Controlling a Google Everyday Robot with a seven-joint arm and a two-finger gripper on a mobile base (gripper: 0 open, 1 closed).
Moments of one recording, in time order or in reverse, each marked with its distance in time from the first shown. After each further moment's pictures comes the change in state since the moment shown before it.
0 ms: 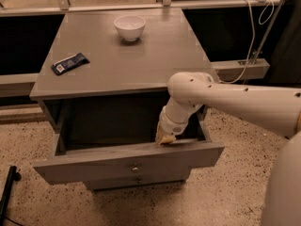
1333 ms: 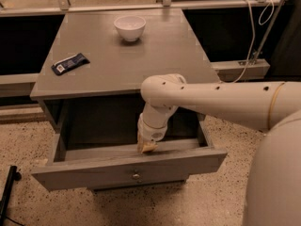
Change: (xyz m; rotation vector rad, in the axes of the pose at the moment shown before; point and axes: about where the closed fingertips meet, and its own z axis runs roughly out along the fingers) arm -0.064 0.025 0.021 -0.115 0.016 -0.107
